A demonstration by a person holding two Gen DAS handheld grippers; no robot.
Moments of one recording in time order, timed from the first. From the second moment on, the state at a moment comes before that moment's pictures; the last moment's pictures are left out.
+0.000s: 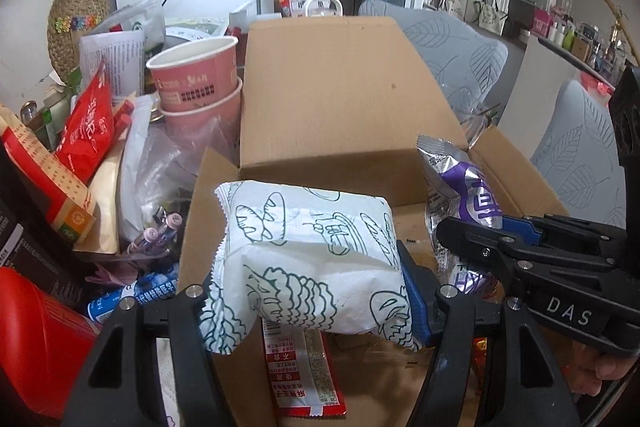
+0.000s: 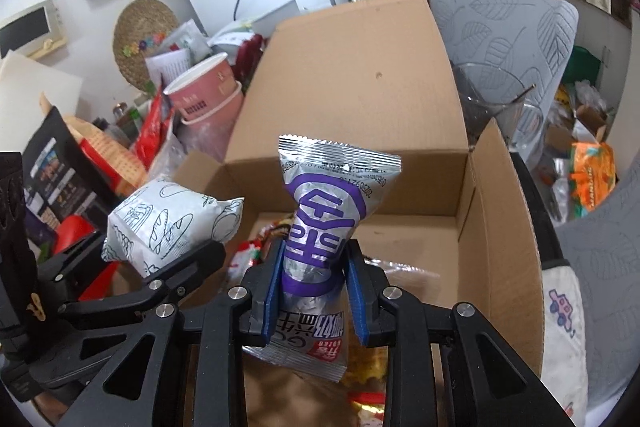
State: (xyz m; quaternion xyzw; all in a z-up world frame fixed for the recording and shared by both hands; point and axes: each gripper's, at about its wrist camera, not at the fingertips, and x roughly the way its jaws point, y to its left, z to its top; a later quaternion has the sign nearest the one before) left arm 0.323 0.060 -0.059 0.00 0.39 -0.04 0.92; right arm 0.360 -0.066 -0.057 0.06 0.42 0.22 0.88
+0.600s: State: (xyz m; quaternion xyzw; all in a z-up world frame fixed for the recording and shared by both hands) left arm 0.332 0.057 -0.074 0.03 0.43 0.00 0.90; right arm 0.369 -0.063 -0.077 0.00 0.47 0.16 0.87
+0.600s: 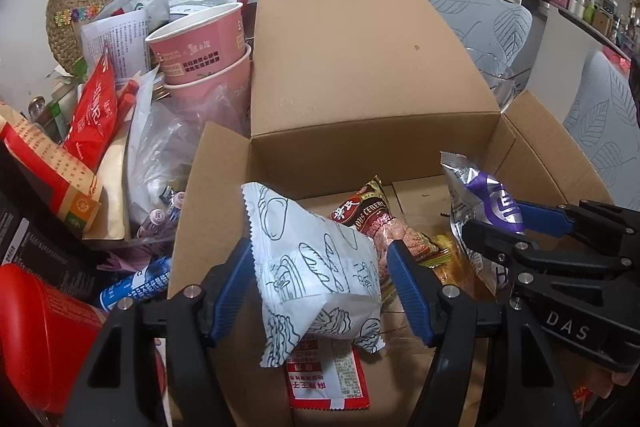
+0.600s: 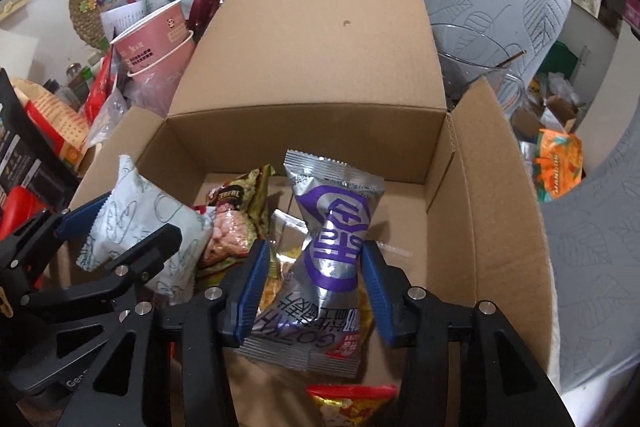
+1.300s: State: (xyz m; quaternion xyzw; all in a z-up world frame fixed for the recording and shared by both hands) left arm 0.283 0.076 -0.014 0.00 0.39 0.02 0.92; right arm 0.327 -0.067 -0.032 0.03 0.42 0.16 0.89
